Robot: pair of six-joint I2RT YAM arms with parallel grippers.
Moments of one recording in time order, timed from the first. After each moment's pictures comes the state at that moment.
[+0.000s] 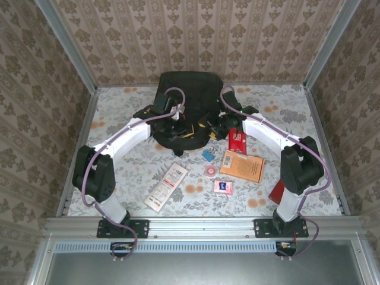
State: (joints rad) left arm -0.55 1.68 1.33 -0.57 0.52 -0.73; right arm 0.45 1.78 1.41 -0.55 -0.33 1.16
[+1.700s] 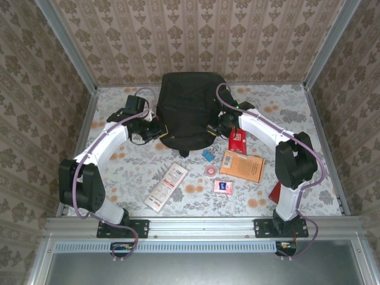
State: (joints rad) left arm -0.30 1.53 1.20 -0.68 0.49 -0.61; right arm 0.45 1.86 1.52 -0.73 -0.19 0.93
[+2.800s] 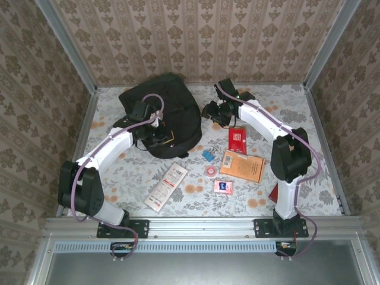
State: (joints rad) left arm -0.39 1.50 1.12 -0.61 0.48 -0.65; right arm 0.42 1.93 1.68 -0.74 -0.22 0.84
